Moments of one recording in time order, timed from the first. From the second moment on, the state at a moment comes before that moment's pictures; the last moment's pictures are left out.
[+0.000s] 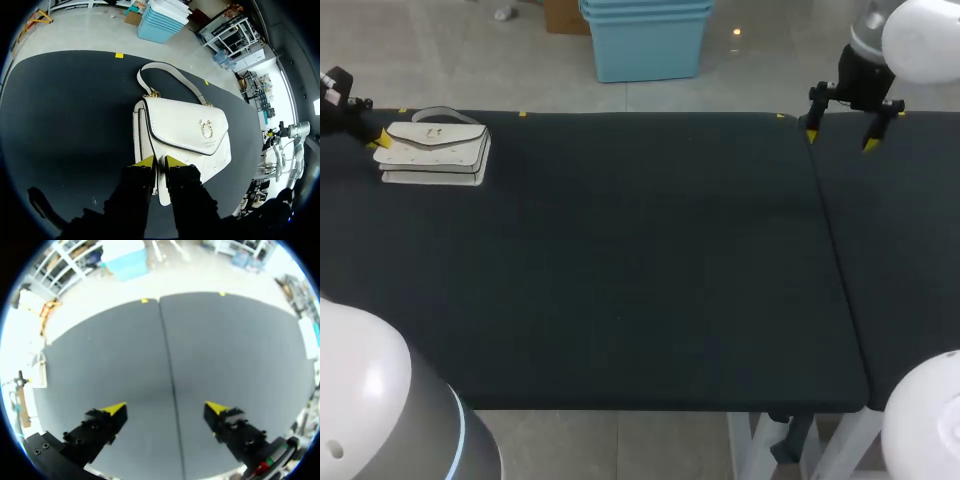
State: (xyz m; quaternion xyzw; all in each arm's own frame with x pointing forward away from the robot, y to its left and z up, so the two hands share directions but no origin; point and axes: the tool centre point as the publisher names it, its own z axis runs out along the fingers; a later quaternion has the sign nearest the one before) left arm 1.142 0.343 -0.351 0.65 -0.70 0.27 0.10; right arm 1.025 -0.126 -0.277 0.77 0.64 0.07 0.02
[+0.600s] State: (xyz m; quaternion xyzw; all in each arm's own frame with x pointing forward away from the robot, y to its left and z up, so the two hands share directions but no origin) left arm 1.108 0.344 -0.310 0.62 -0.71 0.29 0.14; right arm 1.019 -0.127 -0.274 0.76 0.64 0.07 0.02
